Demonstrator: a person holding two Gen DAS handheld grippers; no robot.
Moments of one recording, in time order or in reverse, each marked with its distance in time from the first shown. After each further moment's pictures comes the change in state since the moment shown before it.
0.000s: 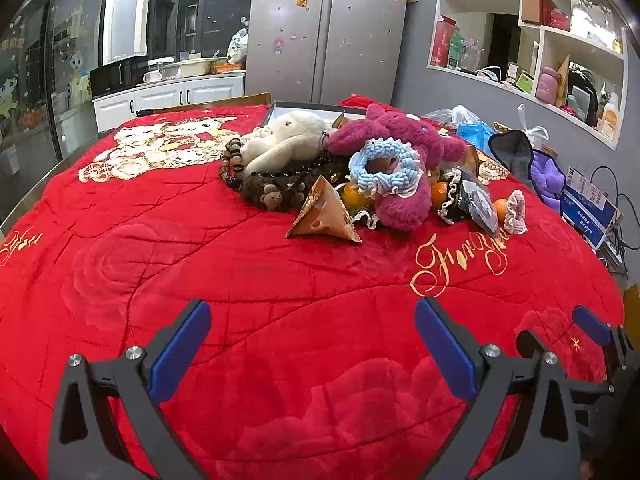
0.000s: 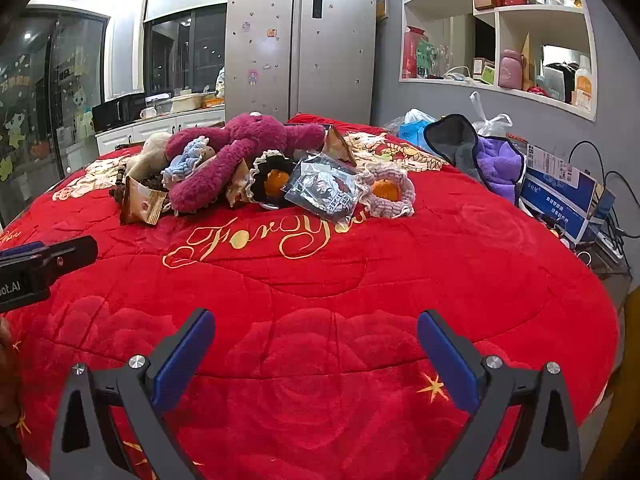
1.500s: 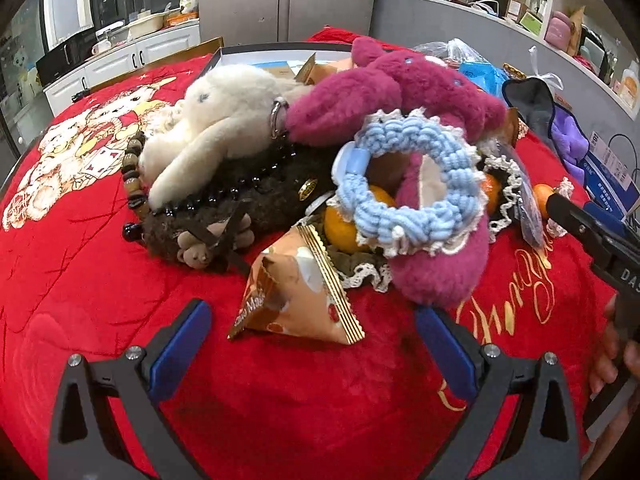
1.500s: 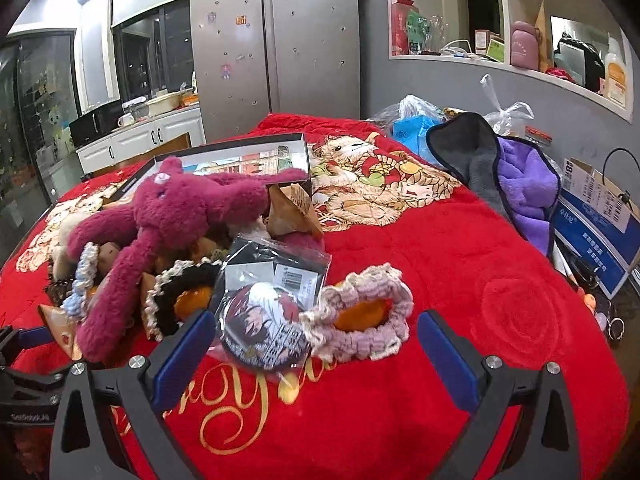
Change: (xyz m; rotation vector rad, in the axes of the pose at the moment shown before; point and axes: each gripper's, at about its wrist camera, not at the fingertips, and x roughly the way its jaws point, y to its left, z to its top) left arm 0.124 -0.013 0.070 0.104 0.265 -0.056; right arm 0.106 -0.042 0.108 0.078 0.091 0.009
